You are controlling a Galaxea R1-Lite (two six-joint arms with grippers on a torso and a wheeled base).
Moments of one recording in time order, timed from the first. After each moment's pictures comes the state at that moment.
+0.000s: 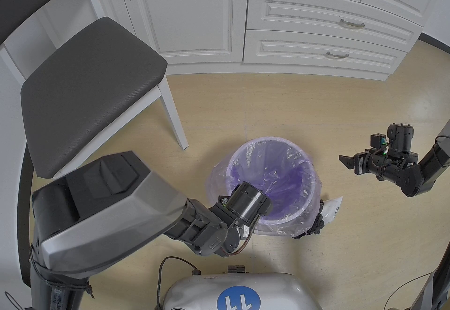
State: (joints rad) left arm -0.83 2.35 -1.29 -0.10 0.49 -0.56; right arm 0.00 2.03 -0.82 -0.83 0.09 -0.12
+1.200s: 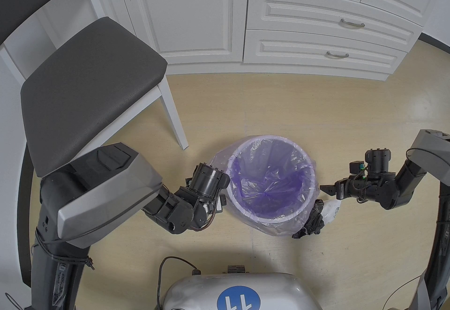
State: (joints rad) left arm -0.62 2.44 -1.28 -0.37 0.44 -0.58; right arm 0.02 2.29 -0.88 -0.83 0.23 -0.11
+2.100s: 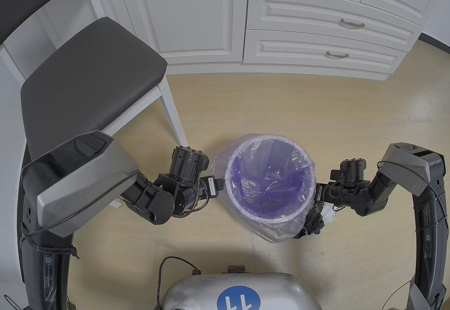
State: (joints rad) left arm -0.54 2.36 -1.21 -0.54 0.21 -0.49; right arm 0.10 2.53 -1.10 -0.86 0.27 0.25
